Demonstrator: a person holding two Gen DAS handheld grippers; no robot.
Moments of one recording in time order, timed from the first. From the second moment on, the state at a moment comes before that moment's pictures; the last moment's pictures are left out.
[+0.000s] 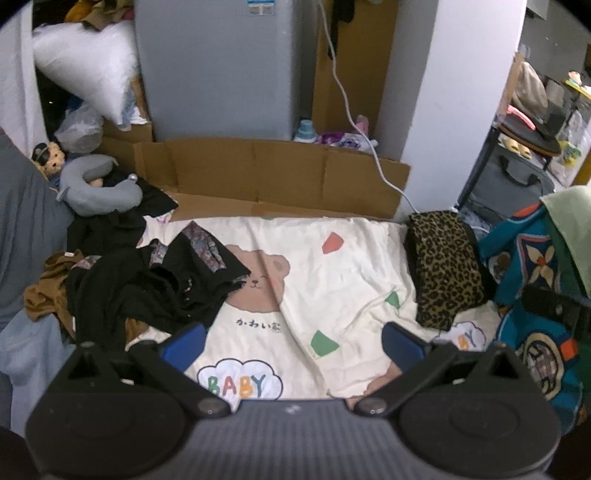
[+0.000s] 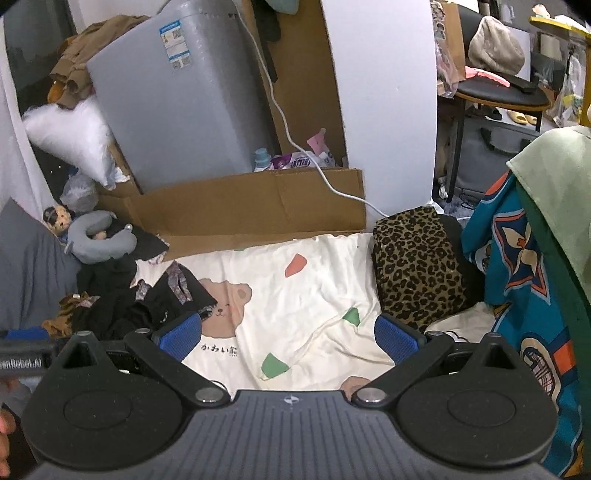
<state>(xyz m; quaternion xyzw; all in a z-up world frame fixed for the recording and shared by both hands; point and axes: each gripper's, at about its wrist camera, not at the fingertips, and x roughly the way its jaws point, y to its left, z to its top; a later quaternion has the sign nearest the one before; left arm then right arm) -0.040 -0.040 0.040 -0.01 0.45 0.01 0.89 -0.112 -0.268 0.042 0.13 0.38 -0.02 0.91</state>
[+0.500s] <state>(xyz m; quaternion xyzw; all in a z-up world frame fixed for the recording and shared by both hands) -0.058 -0.038 0.017 -0.03 0.42 0.04 0.91 -0.138 -0.249 0.009 0.10 0.38 0.01 0.92</state>
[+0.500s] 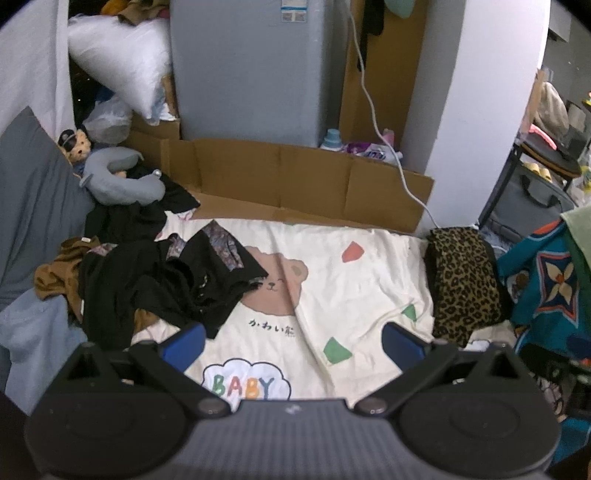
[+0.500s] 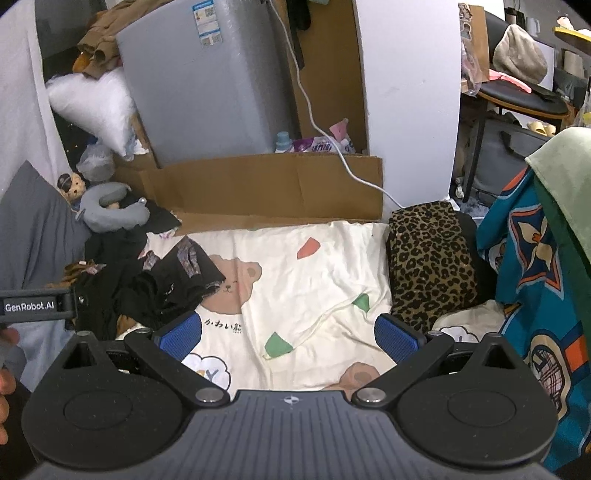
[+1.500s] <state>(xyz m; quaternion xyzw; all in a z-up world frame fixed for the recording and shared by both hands) -0.072 -0.050 -0.015 -0.01 0.43 0.02 0.90 -0.135 -0.239 -0.016 0.09 0.41 0.02 0.91</state>
